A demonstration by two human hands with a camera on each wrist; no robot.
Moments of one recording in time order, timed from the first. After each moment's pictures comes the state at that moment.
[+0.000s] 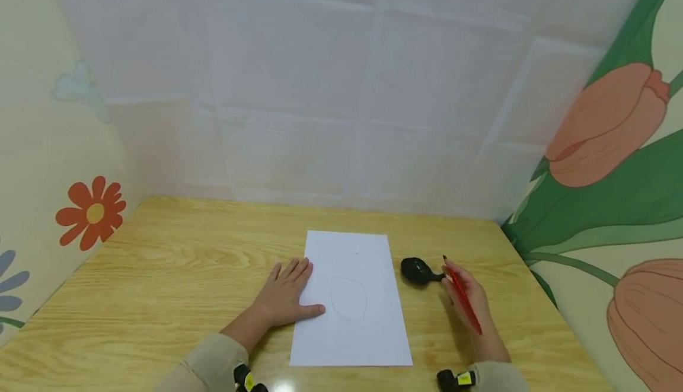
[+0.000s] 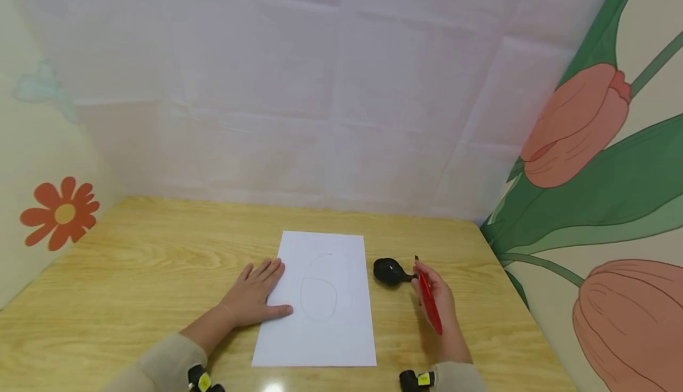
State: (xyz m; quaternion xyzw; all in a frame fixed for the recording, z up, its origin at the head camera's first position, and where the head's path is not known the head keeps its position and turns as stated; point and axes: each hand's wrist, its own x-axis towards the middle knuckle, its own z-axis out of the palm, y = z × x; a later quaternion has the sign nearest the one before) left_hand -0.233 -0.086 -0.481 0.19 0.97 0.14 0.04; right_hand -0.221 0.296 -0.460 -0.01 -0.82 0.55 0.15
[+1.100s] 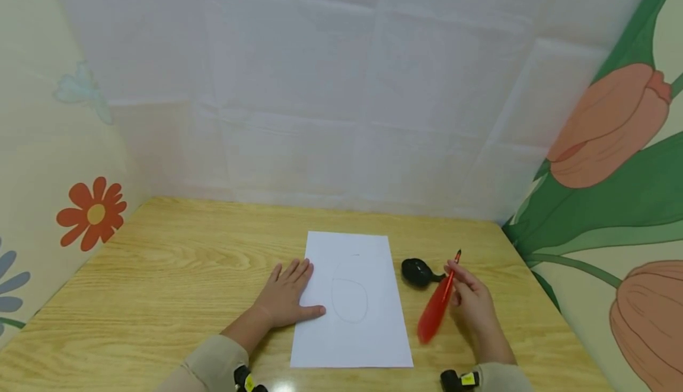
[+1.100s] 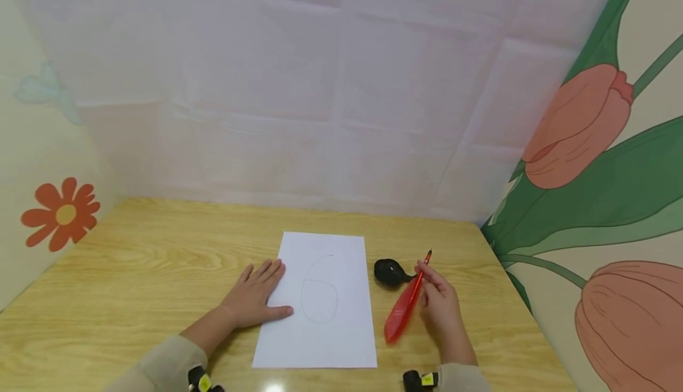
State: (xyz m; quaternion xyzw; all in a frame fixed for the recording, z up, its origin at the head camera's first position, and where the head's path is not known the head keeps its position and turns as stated) left_hand -0.234 -0.087 -0.483 0.19 0.97 0.15 0.04; right_hand -0.227 0.309 -0.459 -0.08 -0.77 0.63 0.03
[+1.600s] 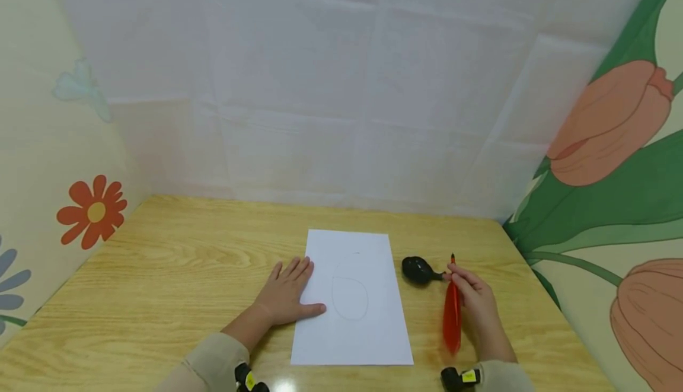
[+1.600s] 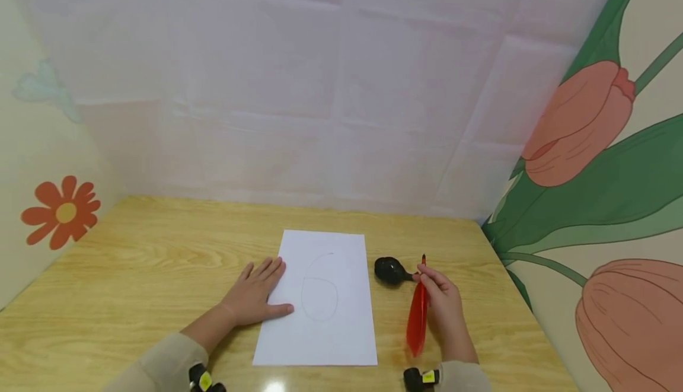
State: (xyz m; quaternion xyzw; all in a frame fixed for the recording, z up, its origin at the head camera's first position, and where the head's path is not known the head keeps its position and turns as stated) left_hand -0.234 -0.086 -0.483 0.18 0.97 0.14 0.04; right_hand -0.225 0.314 -0.464 -0.09 -0.75 0.66 0.04
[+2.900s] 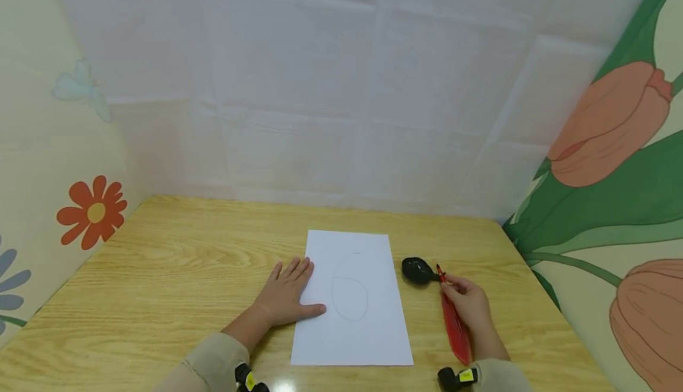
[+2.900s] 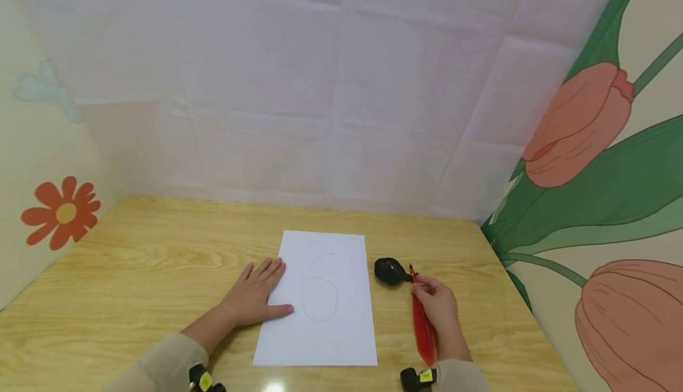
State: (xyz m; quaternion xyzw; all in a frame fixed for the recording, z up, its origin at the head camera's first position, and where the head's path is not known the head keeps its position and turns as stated) left_hand -0.232 -0.086 -0.479 0.19 0.97 0.14 0.04; right_hand -0.235 0.312 -0.484 -0.12 -0.86 0.49 0.05
